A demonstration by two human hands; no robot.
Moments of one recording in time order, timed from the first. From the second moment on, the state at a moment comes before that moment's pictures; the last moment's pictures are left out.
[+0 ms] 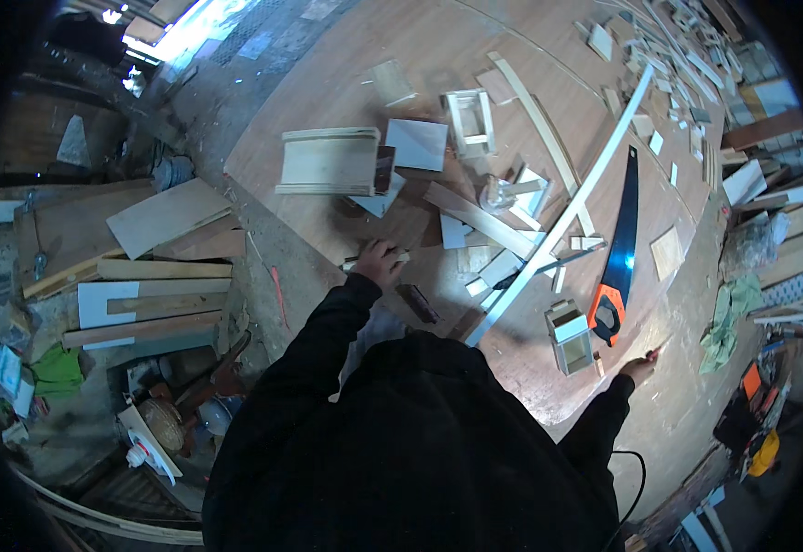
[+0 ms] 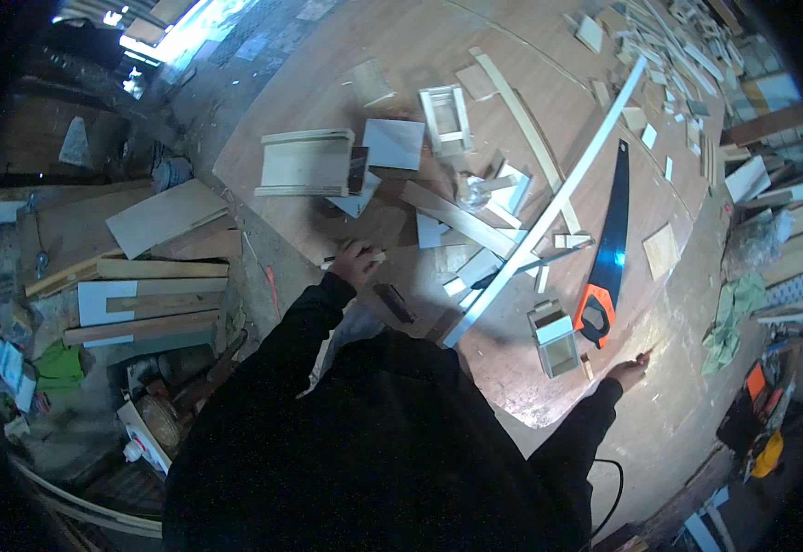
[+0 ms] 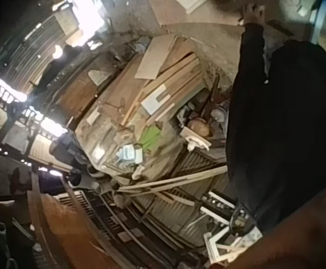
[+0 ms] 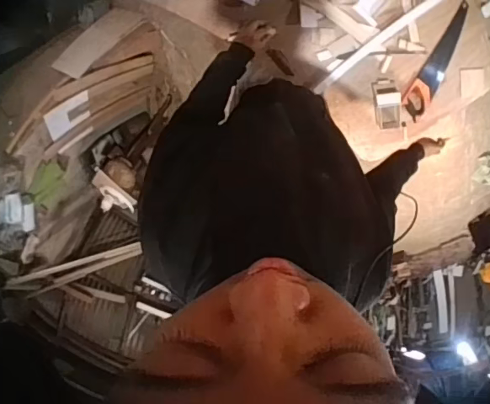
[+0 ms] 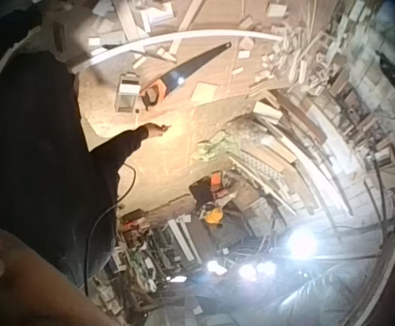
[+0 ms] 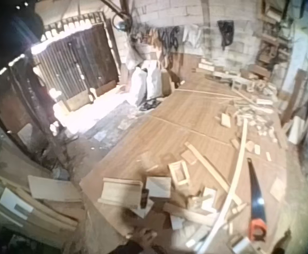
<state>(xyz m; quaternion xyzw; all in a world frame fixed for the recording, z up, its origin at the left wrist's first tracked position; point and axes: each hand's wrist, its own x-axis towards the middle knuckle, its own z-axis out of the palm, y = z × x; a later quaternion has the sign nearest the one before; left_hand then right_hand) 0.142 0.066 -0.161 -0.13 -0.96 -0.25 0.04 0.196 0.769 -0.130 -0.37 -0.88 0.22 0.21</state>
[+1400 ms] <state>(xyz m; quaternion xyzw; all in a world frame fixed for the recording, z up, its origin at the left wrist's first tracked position) 0.127 0.045 -0.183 -0.08 -0.91 -0.41 0.00 0.159 0.204 -0.072 0.02 -0.93 0.28 -0.25</state>
